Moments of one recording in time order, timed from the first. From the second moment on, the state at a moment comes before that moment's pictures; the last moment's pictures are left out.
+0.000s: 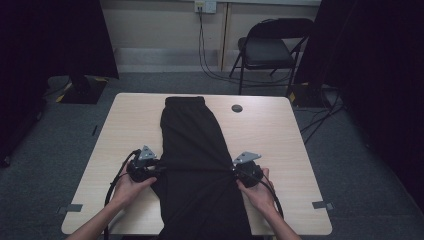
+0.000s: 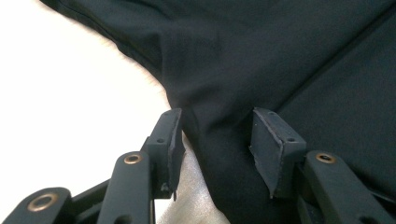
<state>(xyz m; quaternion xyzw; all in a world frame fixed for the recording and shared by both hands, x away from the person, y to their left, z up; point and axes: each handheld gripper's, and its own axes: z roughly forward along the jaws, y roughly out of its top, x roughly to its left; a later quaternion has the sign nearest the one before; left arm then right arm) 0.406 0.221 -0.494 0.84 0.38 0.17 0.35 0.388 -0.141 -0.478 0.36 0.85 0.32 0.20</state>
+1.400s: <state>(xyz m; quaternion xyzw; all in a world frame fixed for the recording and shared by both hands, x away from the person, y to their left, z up) 0.408 0.227 -0.490 0.84 0.39 0.15 0.35 0.331 -0.149 -0.468 0.32 0.86 0.38 0.14</state>
